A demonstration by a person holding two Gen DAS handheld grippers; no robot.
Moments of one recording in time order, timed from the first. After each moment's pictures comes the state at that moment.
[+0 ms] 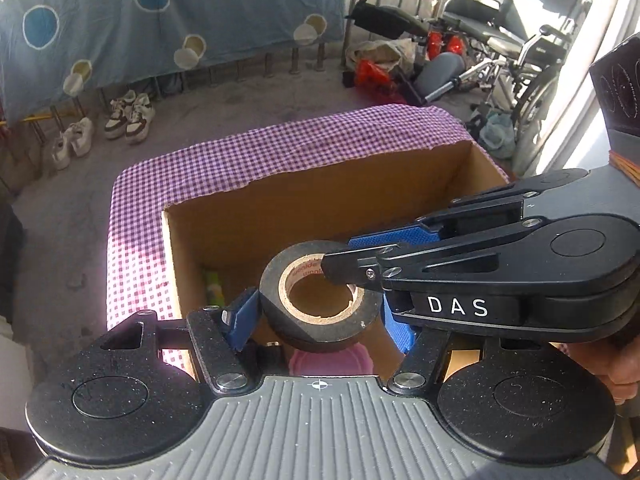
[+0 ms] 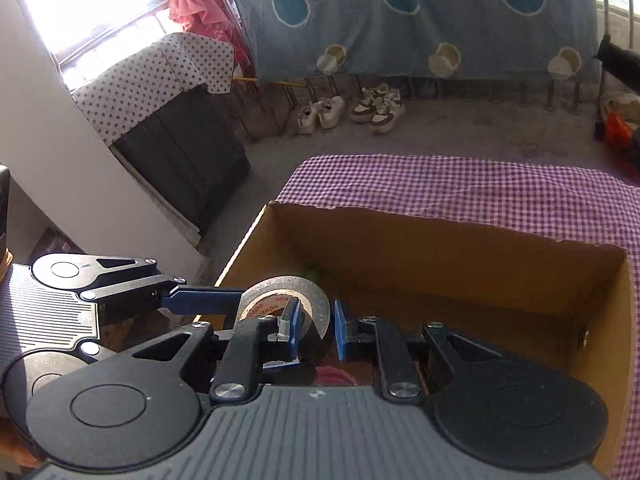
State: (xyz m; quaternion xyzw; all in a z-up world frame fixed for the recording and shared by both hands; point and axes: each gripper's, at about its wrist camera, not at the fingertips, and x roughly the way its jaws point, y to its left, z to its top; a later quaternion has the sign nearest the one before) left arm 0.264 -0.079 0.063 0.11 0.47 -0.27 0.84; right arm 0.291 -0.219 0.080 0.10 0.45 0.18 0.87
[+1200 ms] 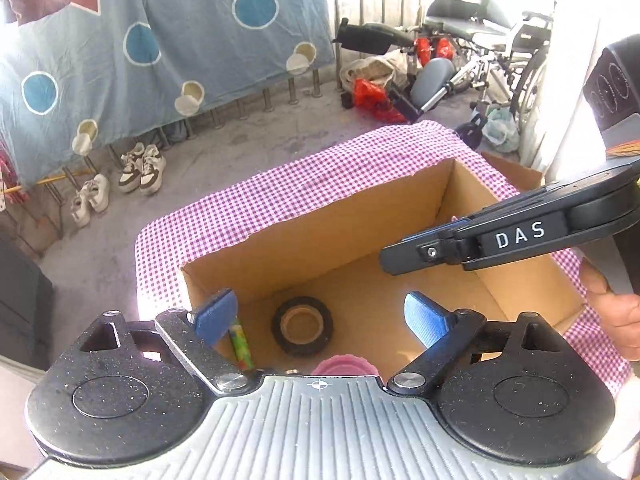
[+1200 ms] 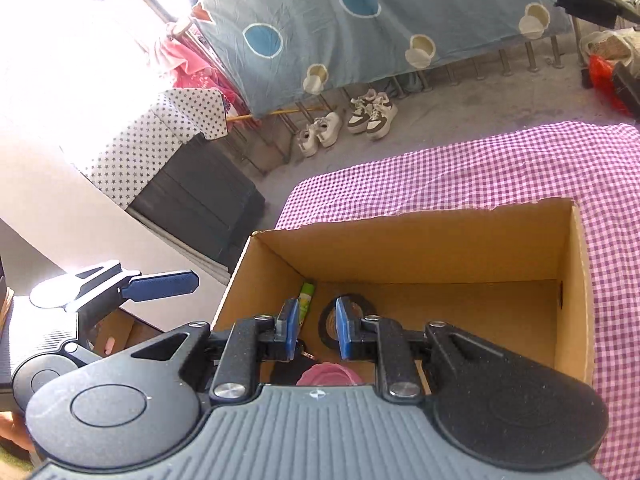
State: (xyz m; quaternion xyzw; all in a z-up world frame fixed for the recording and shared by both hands) left arm 0.207 -0.088 0.117 0.17 0.39 -0.27 0.86; right arm 0.252 -0.309 0.087 0.22 0.41 0.19 0.87
